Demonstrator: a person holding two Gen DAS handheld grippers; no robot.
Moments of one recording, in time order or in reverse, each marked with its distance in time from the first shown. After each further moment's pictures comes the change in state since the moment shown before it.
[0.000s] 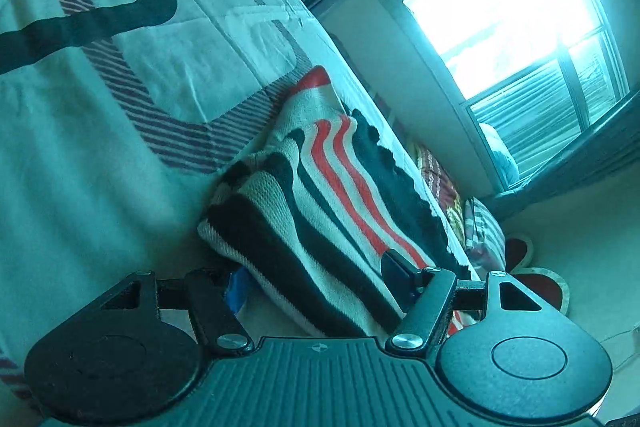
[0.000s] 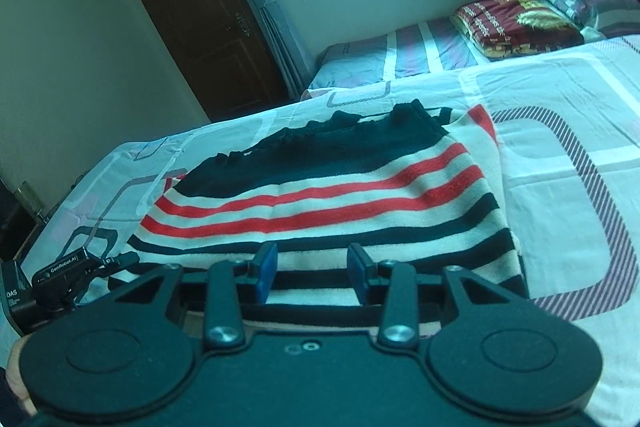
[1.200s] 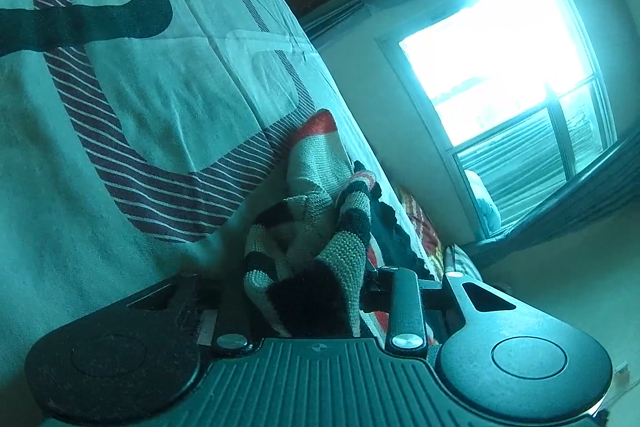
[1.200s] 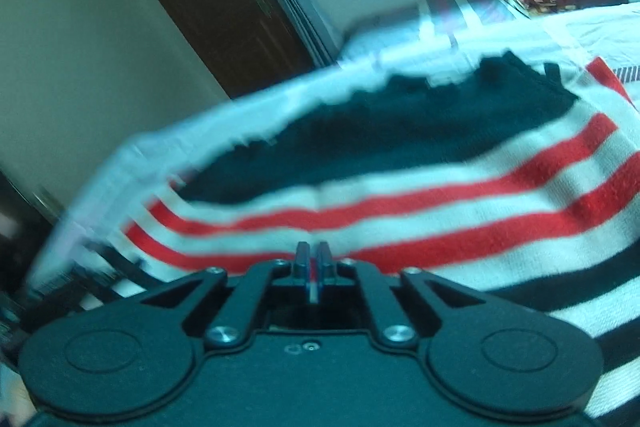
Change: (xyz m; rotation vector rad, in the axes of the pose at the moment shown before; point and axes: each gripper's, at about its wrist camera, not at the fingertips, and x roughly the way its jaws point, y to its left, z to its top) left arm 0.042 0.016 0.019 -0.073 -0.119 -0.066; right arm 0.132 0.018 0.009 0.030 0.082 0.083
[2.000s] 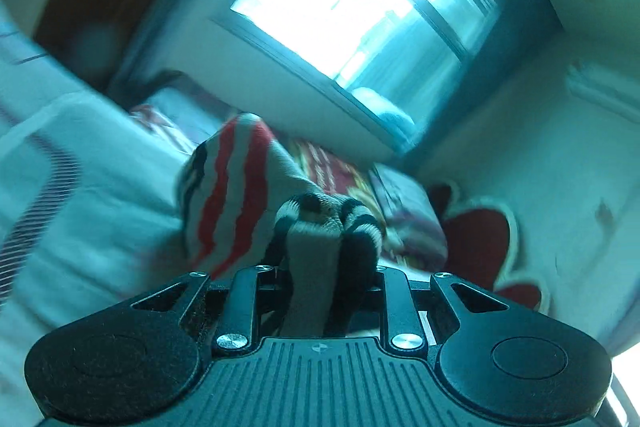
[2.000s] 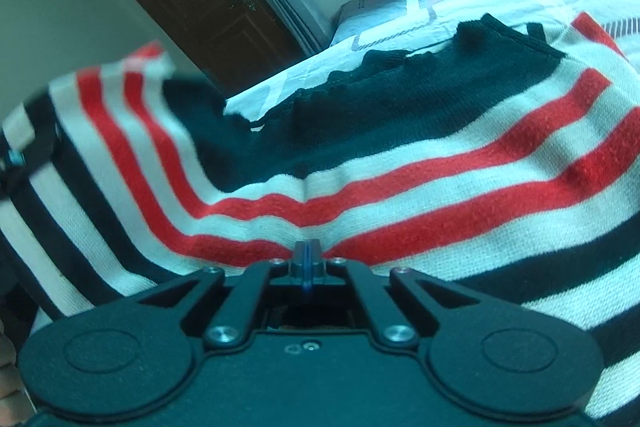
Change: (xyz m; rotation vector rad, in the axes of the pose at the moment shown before) left arm 0.012 -0.189 -0.013 0.528 0.145 -0.220; right arm 0.001 -0.023 0.000 0.134 0.013 0.062
